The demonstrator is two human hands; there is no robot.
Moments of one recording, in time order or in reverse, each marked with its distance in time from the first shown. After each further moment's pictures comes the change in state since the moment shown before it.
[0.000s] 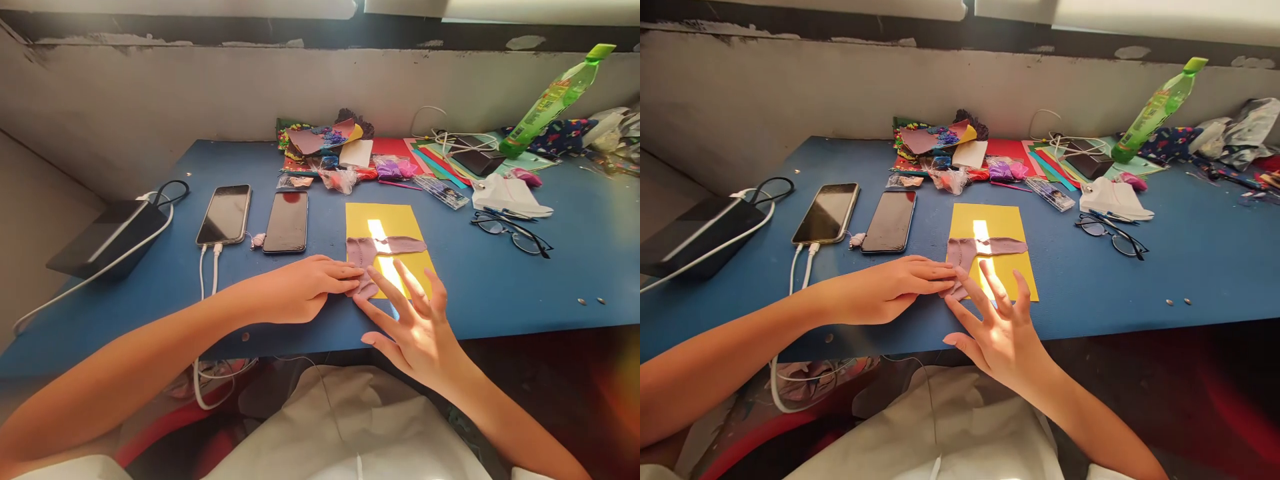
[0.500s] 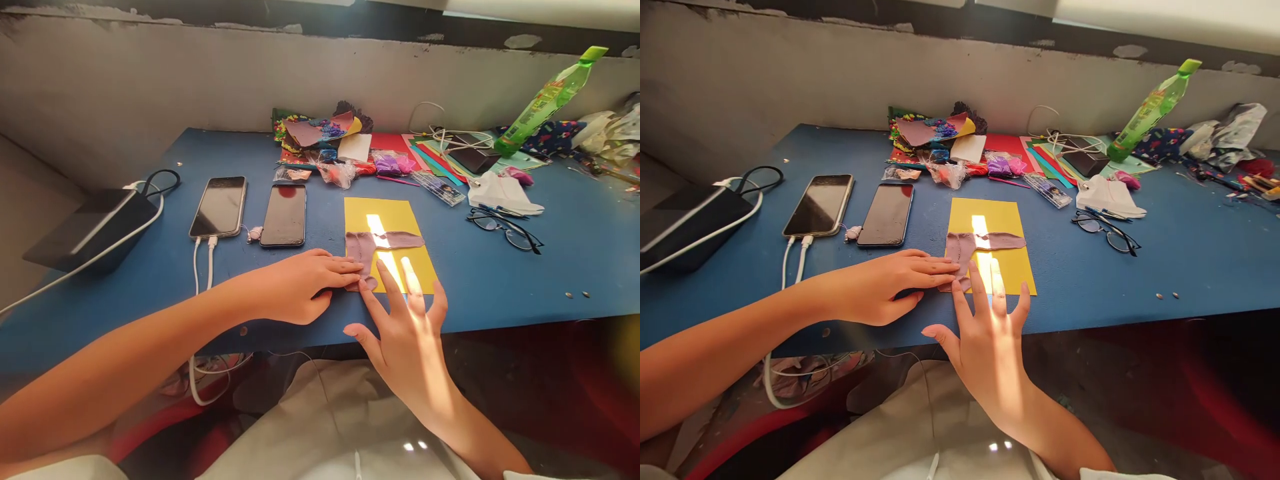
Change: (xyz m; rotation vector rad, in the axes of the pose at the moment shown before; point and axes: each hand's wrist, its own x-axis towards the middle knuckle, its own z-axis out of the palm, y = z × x) left_hand -0.002 0.001 0.001 0.010 -0.010 0.016; right_hand 0.012 -0.046 0.002 -0.133 -0.017 0.358
